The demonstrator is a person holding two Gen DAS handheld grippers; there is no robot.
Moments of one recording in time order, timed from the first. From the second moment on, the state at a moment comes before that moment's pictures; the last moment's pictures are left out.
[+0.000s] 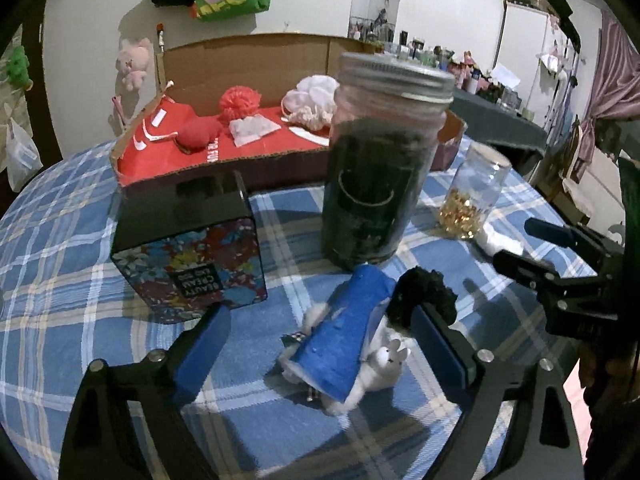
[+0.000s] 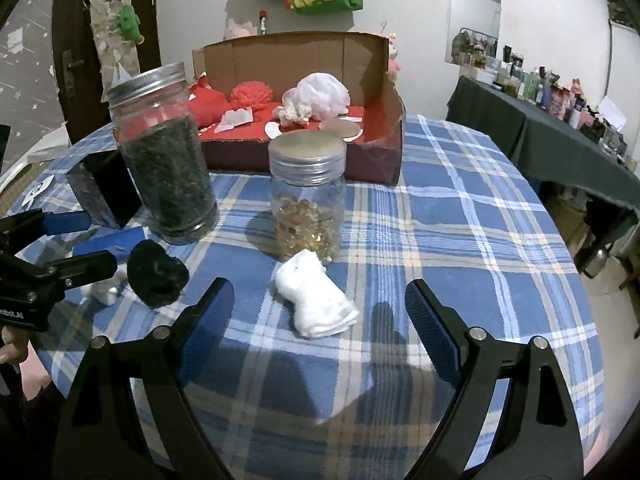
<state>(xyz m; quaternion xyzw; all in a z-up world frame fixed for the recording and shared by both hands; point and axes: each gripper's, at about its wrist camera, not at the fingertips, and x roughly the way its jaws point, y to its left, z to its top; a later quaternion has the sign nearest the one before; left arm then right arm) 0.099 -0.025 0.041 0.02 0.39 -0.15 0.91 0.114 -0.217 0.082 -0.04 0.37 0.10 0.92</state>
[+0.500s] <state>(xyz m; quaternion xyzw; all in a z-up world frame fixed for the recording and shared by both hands) 0.099 -0.021 0.040 -0.01 0.41 -0.19 0.89 0.117 -0.218 0.078 0.00 0.38 0.15 0.91</state>
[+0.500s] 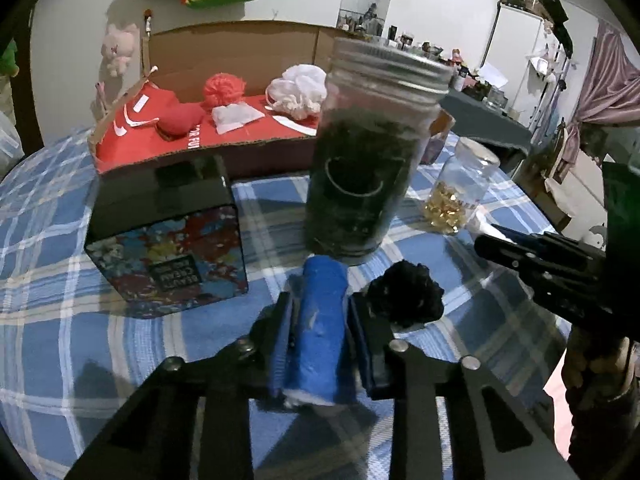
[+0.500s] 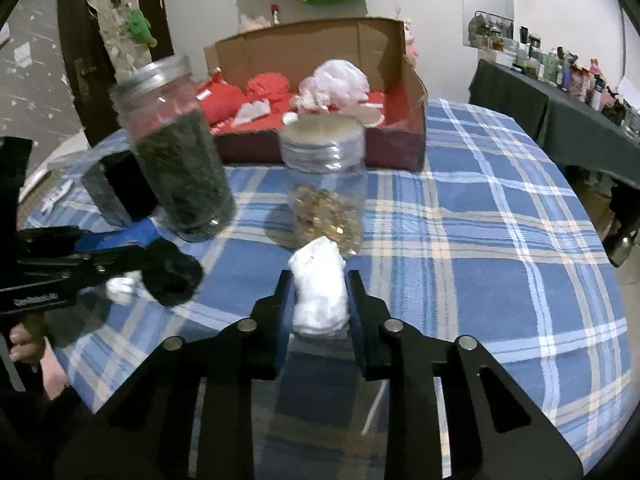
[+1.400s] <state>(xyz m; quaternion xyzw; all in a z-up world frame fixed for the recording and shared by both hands) 0.096 -0.022 0.067 -0.03 0.38 -0.21 0.90 0.105 -0.159 0.102 0.00 0.34 0.24 0.91</state>
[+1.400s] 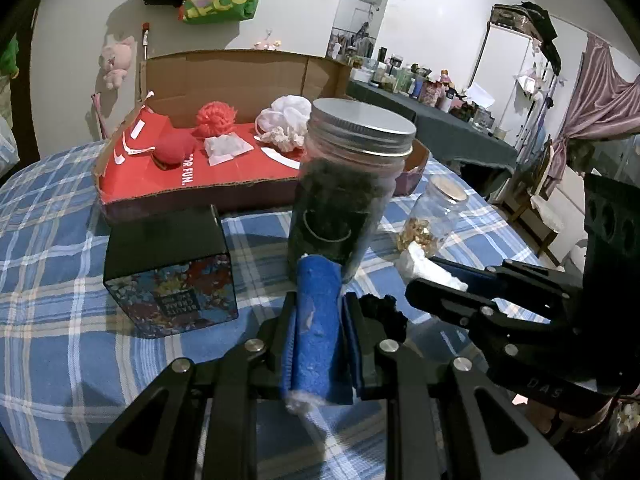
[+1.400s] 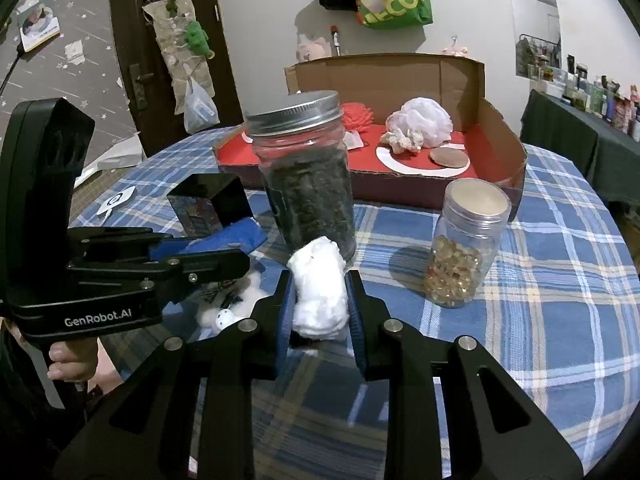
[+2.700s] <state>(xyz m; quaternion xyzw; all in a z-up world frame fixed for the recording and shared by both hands) 0.079 0.087 0.058 -0.03 0.38 -0.12 0.92 0.108 -0.246 0.089 0.03 0.38 0.17 0.91</state>
